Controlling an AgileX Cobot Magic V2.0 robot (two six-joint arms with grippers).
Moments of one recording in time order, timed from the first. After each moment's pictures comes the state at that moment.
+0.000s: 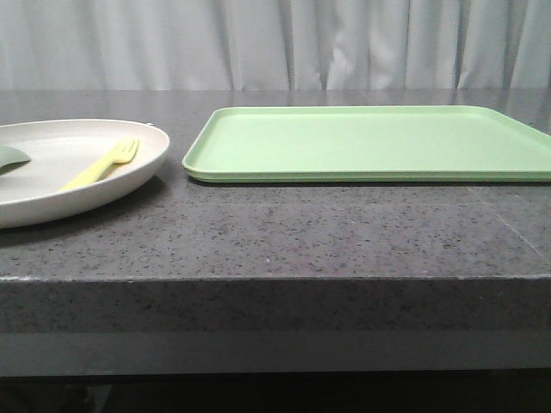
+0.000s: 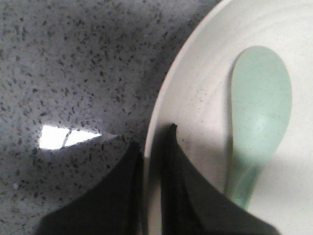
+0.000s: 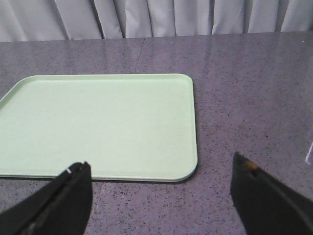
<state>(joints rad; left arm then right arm) 0.02 1.52 -1.09 -0.10 0.84 -0.09 0.06 0.48 -0.52 0.05 0.37 0.09</state>
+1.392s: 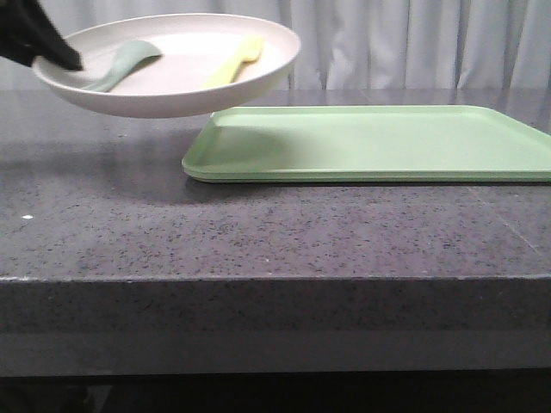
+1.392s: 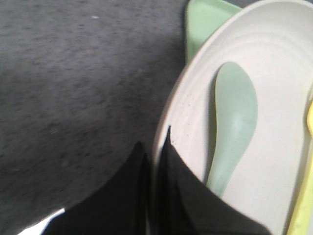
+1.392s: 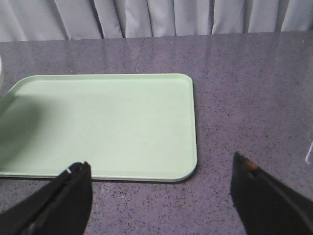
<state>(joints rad) -0.08 1.63 -1.33 -0.73 0.80 0.26 0.06 0.48 -0.52 0.05 0.37 0.09</state>
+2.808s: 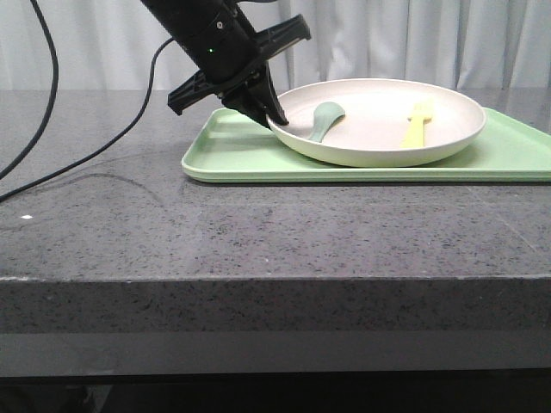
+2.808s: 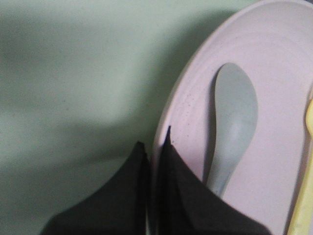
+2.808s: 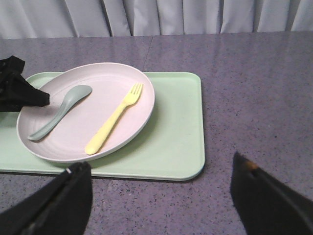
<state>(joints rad) -0.45 2.15 -1.90 -0.49 0.76 -0.17 0.08 0.48 -0.52 0.05 0.38 0.09</state>
